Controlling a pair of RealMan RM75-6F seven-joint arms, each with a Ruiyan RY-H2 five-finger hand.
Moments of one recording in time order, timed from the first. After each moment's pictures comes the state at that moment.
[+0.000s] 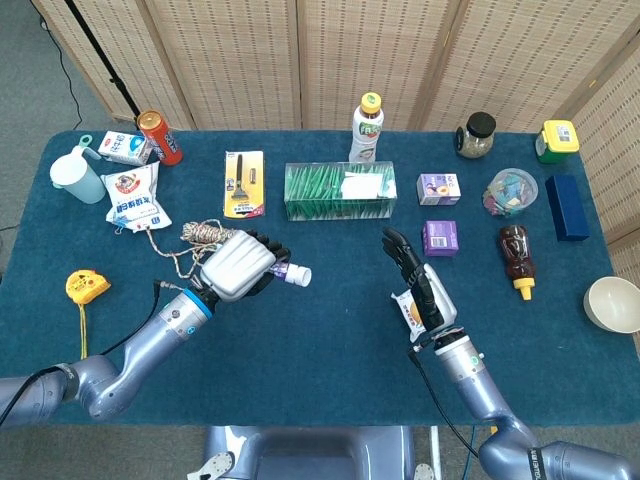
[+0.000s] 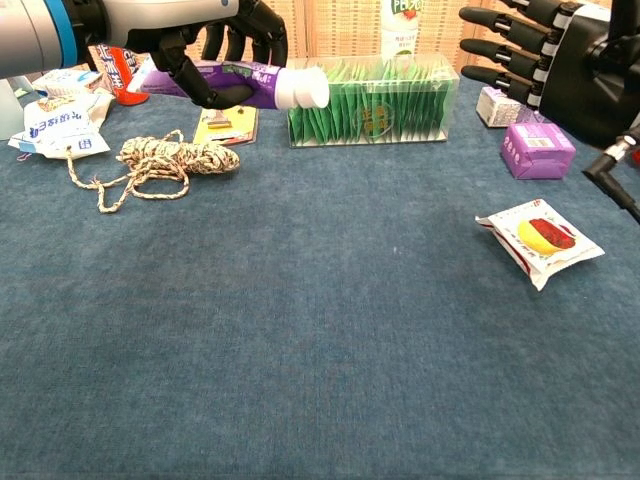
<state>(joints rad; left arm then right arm) -0.95 -1.30 -0.16 -1.76 1.19 0.96 0.46 0.52 -1.49 0.22 -1.65 -1.43 1.19 1.10</state>
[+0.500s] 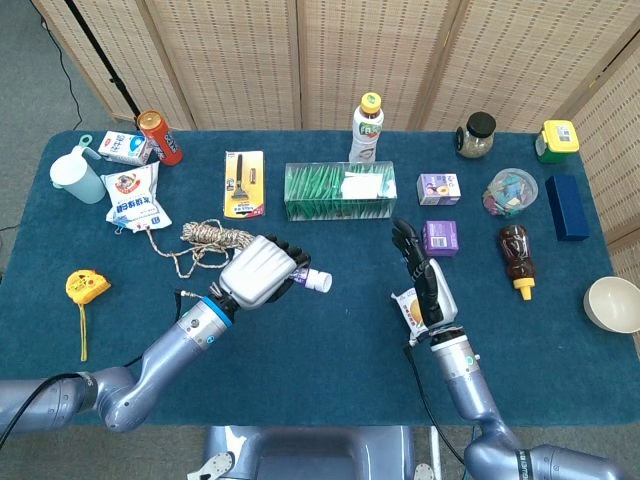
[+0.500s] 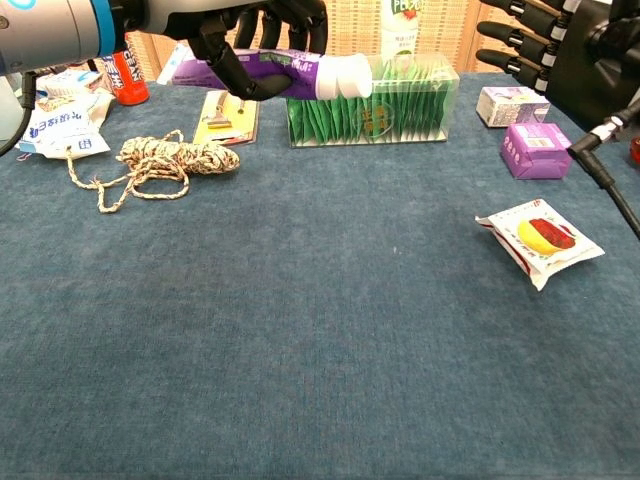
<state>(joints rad) -0.99 -1.34 -0.20 -1.86 1.07 1.00 0.62 0.50 -1.55 0.28 -1.70 -1.32 1.23 0.90</state>
